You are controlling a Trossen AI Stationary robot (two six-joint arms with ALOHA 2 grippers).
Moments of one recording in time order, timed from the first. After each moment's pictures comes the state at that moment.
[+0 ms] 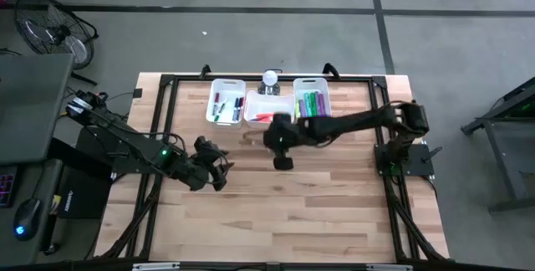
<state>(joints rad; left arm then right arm) -0.51 1.16 0.75 -0.42 -0.73 -0.81 0.01 1.81 1.34 -0.43 0.12 -0.09</state>
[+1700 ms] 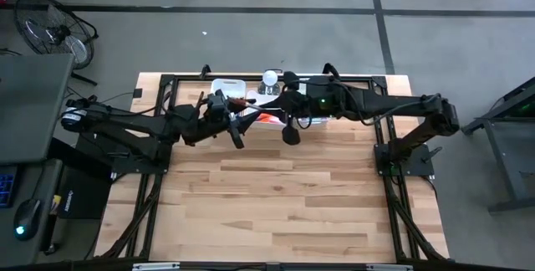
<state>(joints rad) -0.12 1.17 0.92 0.42 -0.53 -0.18 -0.06 1.51 1.51 -0.24 0.03 -0.18</state>
